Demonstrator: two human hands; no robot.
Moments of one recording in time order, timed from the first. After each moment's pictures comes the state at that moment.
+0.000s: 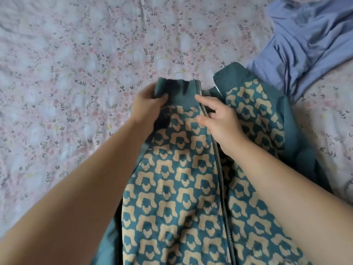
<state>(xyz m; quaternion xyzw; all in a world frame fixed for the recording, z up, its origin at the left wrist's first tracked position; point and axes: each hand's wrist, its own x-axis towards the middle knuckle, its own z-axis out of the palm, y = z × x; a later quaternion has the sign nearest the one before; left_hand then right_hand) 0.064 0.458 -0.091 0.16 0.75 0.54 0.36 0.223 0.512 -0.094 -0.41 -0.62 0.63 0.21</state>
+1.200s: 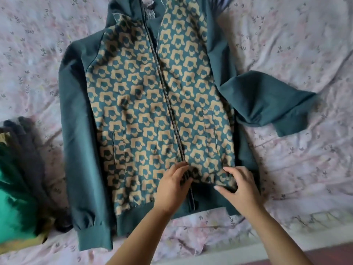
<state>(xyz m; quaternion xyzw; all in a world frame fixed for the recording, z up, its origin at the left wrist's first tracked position) 0.417 0.131 -0.092 0.44 0.77 0.23 0.39 0.604 0.218 -0.083 -0.54 -0.75 0.37 0.00</state>
